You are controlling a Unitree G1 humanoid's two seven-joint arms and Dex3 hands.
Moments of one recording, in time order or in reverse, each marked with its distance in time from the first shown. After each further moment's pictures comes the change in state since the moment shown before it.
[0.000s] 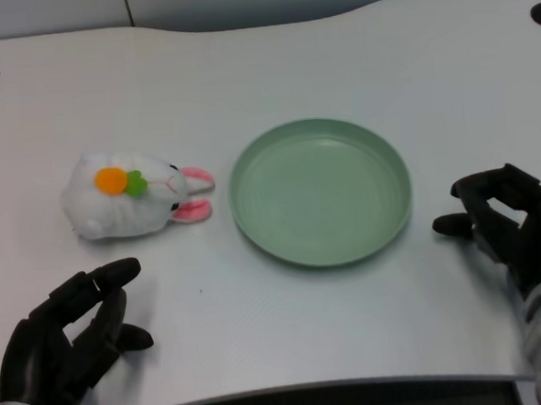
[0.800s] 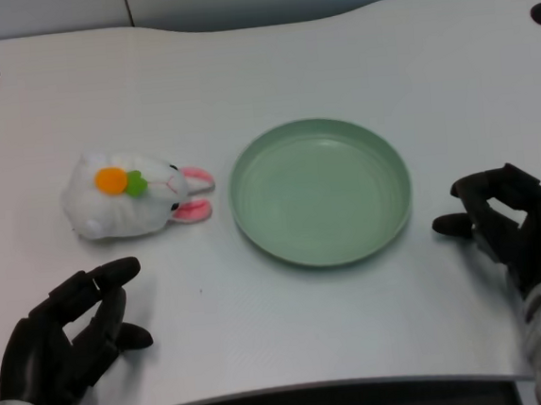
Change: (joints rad) left arm -0.006 0.000 0.000 0.004 0.000 0.003 0.006; right arm 0.000 0.001 0.001 0.000 -0.002 0.001 -0.002
